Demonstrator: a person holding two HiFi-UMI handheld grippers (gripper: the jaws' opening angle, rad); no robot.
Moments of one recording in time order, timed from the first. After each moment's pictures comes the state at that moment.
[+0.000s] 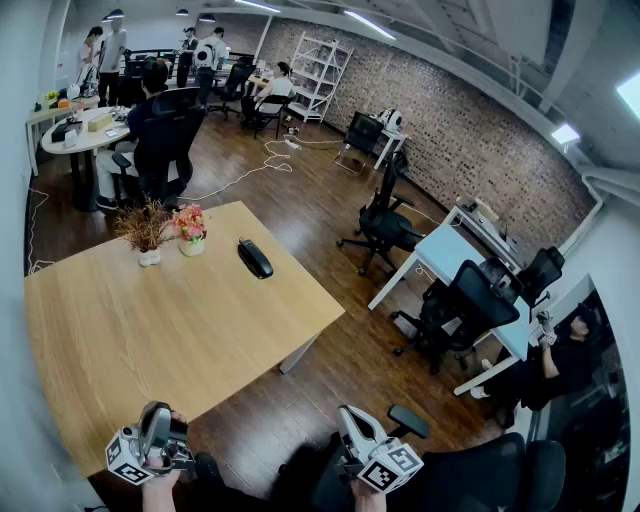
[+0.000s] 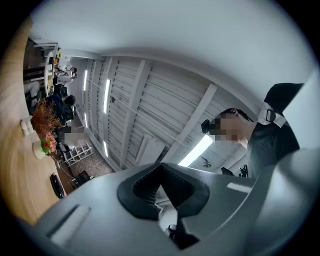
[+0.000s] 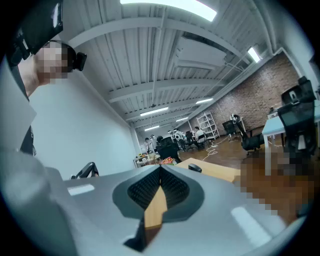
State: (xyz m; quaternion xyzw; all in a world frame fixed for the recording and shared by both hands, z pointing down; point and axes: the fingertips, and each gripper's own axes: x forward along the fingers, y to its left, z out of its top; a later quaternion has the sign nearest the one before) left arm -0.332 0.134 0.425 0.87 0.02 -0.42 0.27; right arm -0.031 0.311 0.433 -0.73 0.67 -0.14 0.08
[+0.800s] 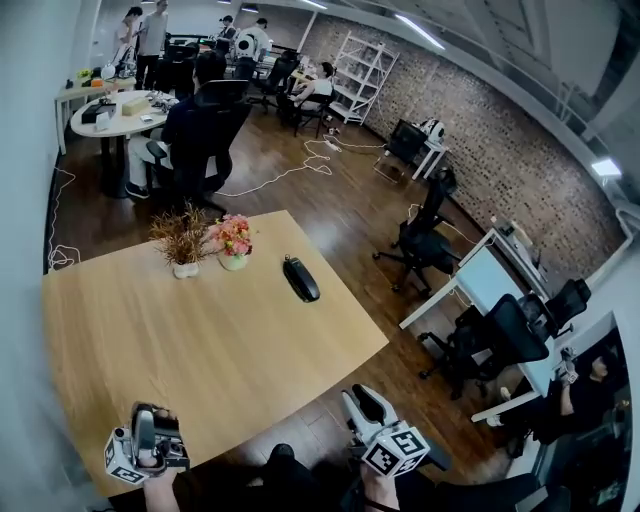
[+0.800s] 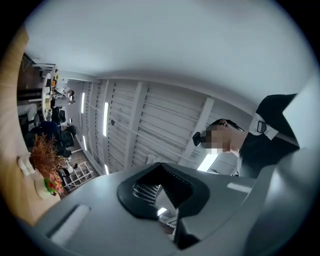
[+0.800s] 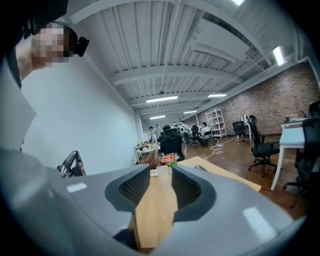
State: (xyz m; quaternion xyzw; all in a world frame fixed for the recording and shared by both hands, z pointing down) left arm -0.401 -0.012 0.428 0.84 -0.03 -0.50 0.21; right arm -0.022 0.108 0.454 -0.71 0.68 -0.14 0.01
